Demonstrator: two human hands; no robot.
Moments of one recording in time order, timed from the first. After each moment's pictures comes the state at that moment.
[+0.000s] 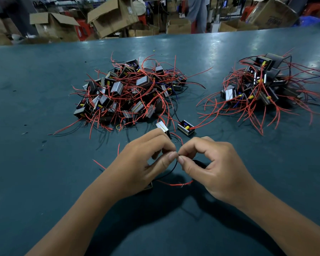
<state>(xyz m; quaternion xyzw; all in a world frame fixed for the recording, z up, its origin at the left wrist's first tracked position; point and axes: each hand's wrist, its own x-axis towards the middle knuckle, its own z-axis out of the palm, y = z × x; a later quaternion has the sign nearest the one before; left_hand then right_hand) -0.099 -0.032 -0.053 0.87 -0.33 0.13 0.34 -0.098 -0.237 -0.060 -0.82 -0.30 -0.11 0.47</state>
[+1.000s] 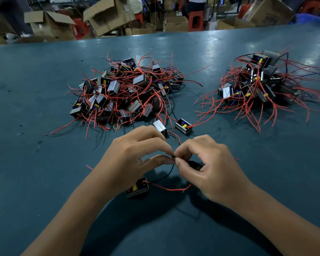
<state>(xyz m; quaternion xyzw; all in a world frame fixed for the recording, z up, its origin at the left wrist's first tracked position) -0.097 -0.025 -0.047 0.87 -0.34 0.18 0.31 -0.103 -0.230 -0.061 -0.85 -0.30 -0.15 0.41</state>
